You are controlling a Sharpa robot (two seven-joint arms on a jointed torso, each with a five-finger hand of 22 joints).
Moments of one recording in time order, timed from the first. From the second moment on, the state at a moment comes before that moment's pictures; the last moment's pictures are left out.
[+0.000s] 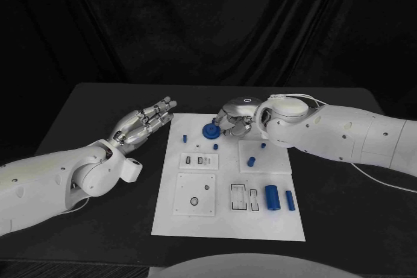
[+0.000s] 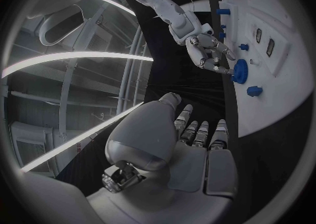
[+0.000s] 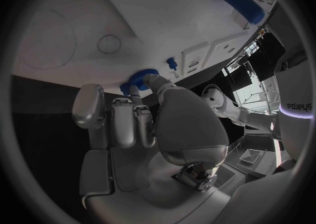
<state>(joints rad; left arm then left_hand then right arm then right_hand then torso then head) 1.19 -0.93 -0.21 1.46 -0.23 -0.02 0.68 1.43 0.23 0.04 0.19 0.65 0.38 0.11 0.07 0.05 0.00 0.07 0.01 0.00 0.00 0.09 0.00 0.00 0.16 0.01 0.22 0.01 0.01 1.33 -0.55 -0.20 1.22 -1.55 -0.18 0.05 1.24 -0.05 0.30 0.08 0.46 0.88 0.10 0.11 0.17 1.47 0.01 1.56 1.31 1.47 -0.06 1.40 1.31 0.09 1.37 0.05 1.15 1.31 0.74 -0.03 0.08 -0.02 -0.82</state>
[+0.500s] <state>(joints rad) 1.19 -0.95 -0.21 1.47 -0.22 -0.02 0.68 1.43 0.23 0.05 0.19 0.65 0.38 0.11 0.07 0.05 0.00 0.08 0.01 0.00 0.00 0.09 0.00 0.00 0.16 0.01 0.22 0.01 0.01 1.35 -0.74 -0.21 1.38 -1.55 -0.26 0.06 1.23 -0.06 0.31 0.07 0.39 0.90 0.10 0.11 0.18 1.47 0.00 1.54 1.31 1.47 -0.06 1.38 1.31 0.09 1.36 0.05 1.12 1.31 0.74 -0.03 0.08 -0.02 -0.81</state>
